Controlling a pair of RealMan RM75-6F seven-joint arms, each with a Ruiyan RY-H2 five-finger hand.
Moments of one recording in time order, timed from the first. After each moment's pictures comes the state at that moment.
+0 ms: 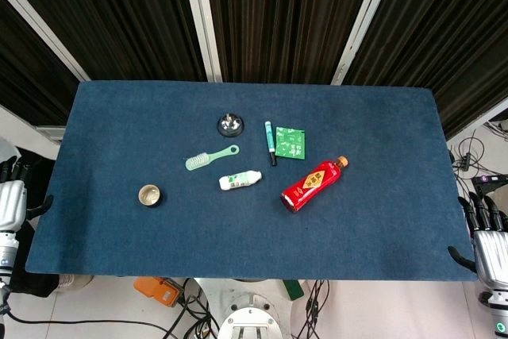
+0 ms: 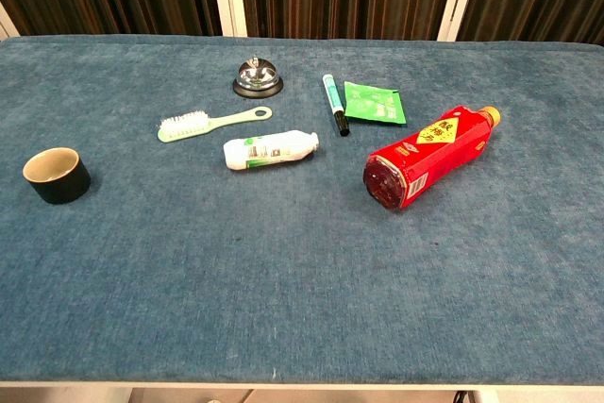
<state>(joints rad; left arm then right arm) -0.19 -1.23 -0.10 -1.27 1.32 1.27 -0.17 -0.04 -1.12 0.03 -1.58 -1.54 1.57 -0.18</state>
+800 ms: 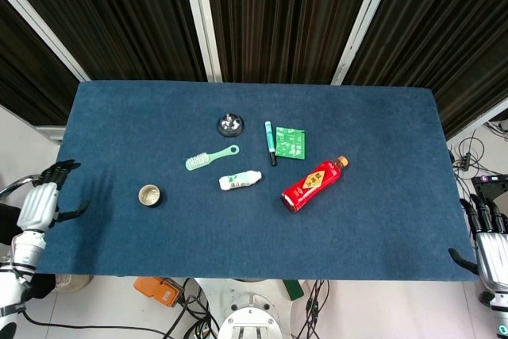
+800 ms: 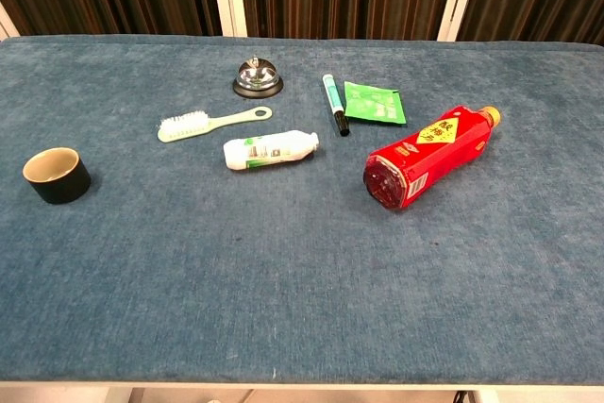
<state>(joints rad) -0.24 -1.26 -0.06 -1.31 1.45 1.19 -0.48 -0.04 -1.11 0.02 -1.58 -1.53 1.56 -0.15</state>
